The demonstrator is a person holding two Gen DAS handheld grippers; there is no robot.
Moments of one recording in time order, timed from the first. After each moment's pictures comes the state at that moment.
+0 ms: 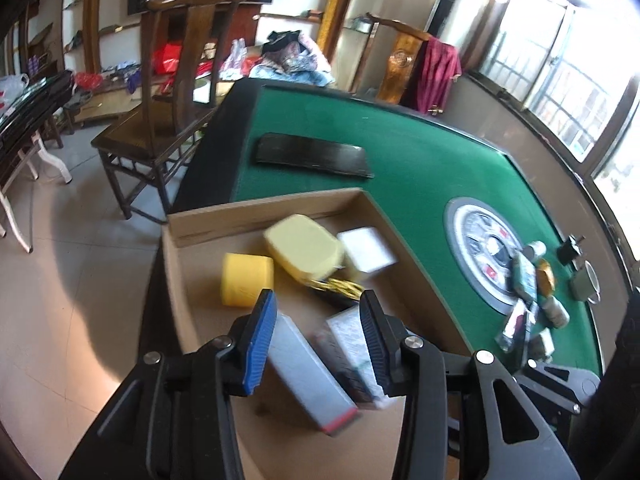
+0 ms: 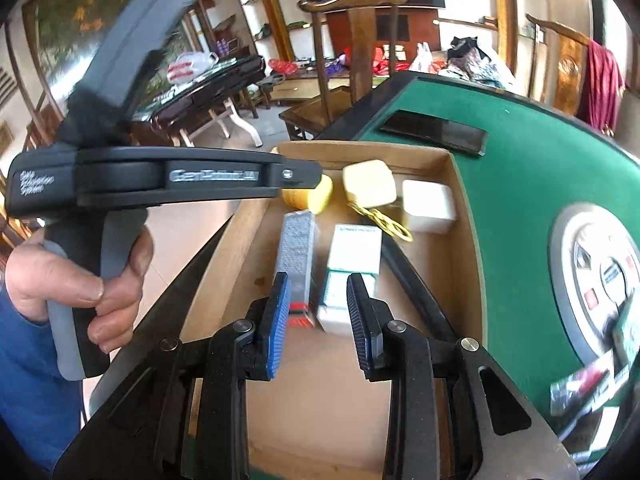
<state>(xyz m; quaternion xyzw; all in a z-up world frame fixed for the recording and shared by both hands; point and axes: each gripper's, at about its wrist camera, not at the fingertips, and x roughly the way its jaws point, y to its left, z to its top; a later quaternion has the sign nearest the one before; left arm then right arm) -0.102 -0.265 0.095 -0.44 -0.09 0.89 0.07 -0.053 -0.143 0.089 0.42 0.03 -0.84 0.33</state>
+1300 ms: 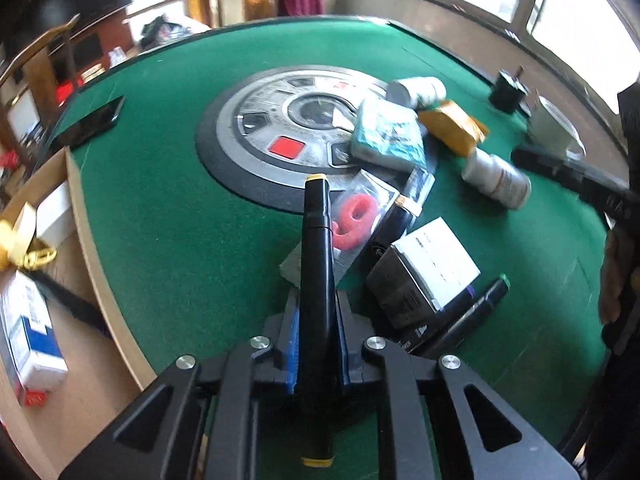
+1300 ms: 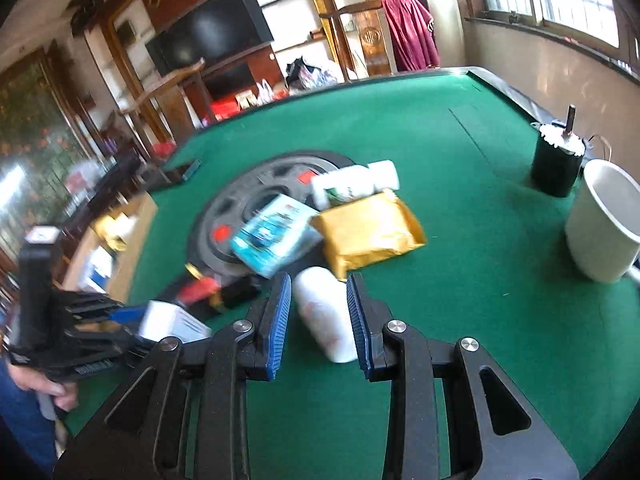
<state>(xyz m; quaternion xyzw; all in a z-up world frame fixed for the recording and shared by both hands) -0.077 -0.009 0.020 -0.50 0.05 0.85 0.17 -0.067 0.228 0.055 0.39 -0.09 -0.91 0.14</state>
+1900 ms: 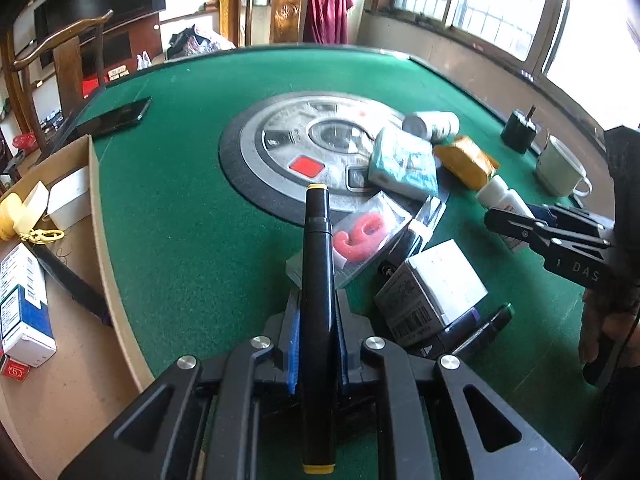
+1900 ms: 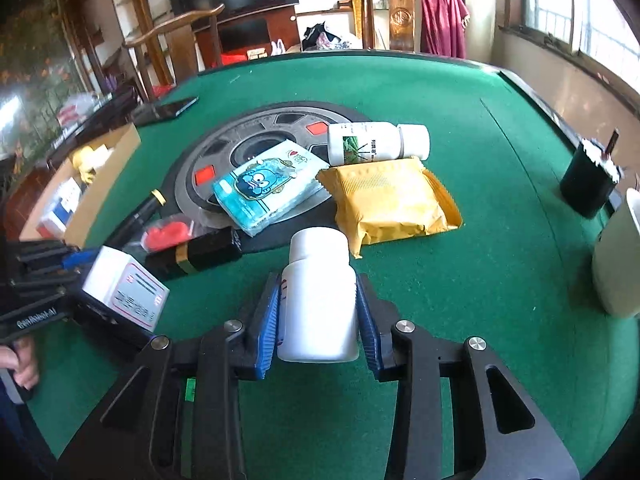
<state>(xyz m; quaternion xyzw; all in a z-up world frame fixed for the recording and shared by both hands) -0.071 -0.017 0.020 -0.45 0.01 0.88 0.15 -0.080 0.203 0.021 0.42 0.00 -0.89 0.15</state>
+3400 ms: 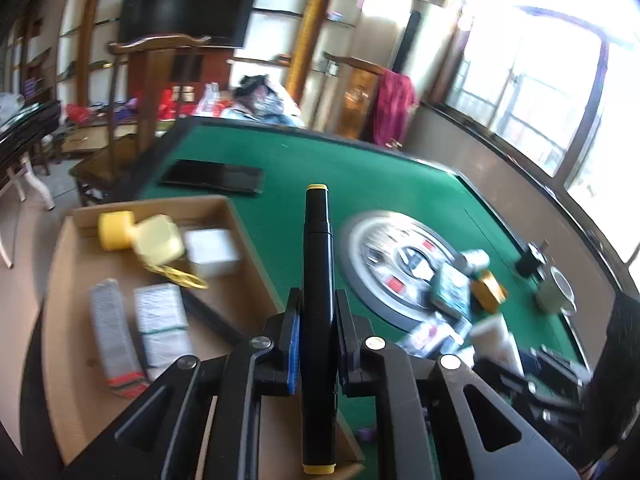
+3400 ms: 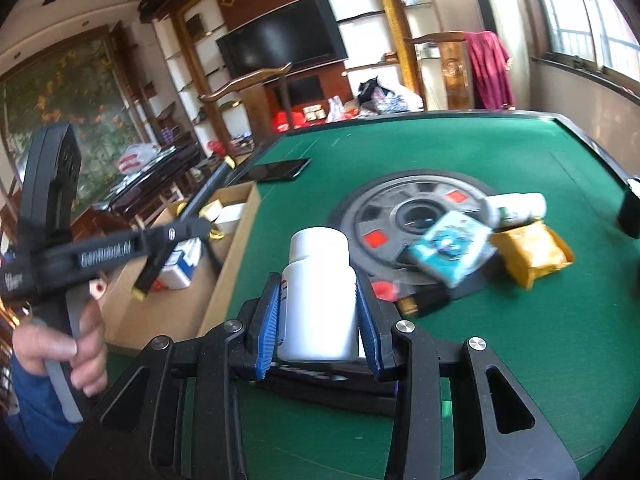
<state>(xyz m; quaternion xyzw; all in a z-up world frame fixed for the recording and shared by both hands) -0.059 -0.140 0.096 -0.35 -0.11 0.93 0.07 -0.022 0.091 0.078 0.33 -0.06 -0.91 0.25</state>
